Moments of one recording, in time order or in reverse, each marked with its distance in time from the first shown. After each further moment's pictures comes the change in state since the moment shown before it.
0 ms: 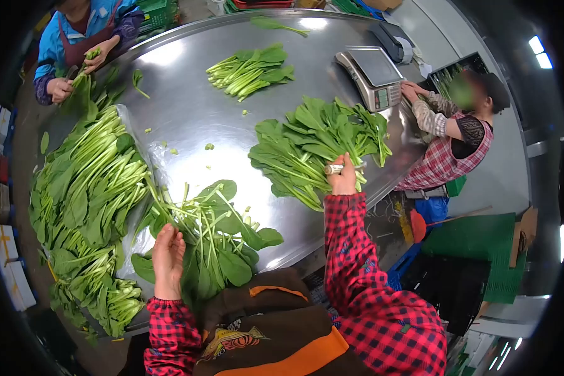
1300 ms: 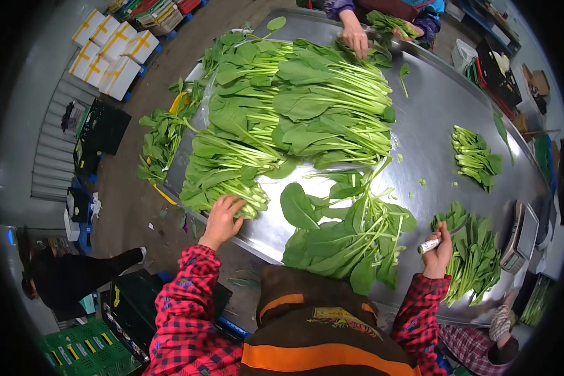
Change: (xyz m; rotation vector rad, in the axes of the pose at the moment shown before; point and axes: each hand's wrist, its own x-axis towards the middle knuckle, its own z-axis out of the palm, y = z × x) left_hand -0.105 0.055 -0.277 1.639 0.426 0.914; right_hand -0.134 0.161 0.040 -0.666 -0.474 0.350
